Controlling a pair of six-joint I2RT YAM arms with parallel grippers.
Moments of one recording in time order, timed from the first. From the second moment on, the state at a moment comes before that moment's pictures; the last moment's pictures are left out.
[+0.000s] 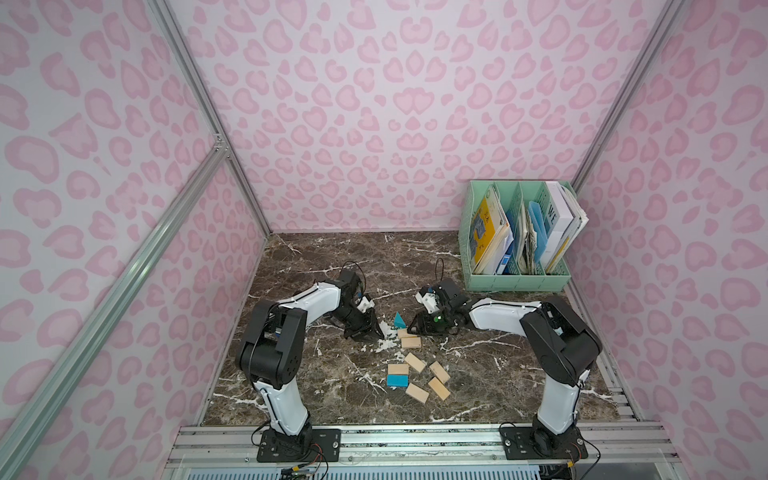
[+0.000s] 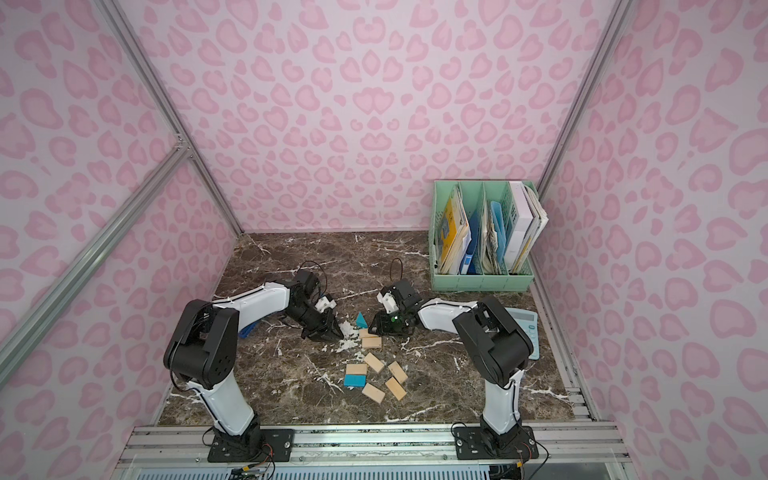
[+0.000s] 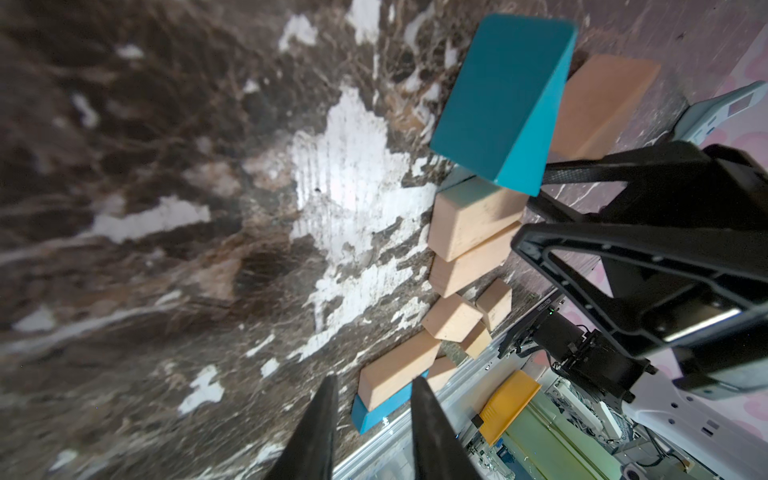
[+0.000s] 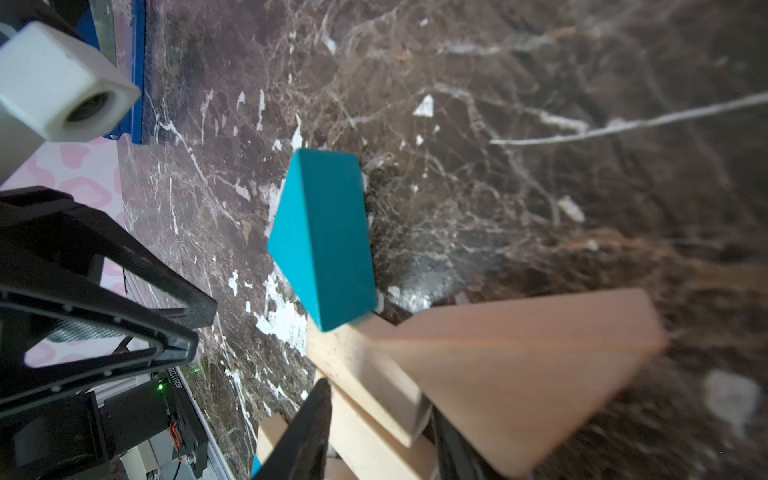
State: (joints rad) left arm -0.29 1.80 1.11 -0.85 0.67 -0.38; right arm 0.67 1.88 1.03 -0.14 -0.52 0.53
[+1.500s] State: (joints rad) left arm -0.37 1.82 1.10 -0.74 0.74 -0.45; right arm 0.68 1.63 0.80 -0.16 -0.46 0.60
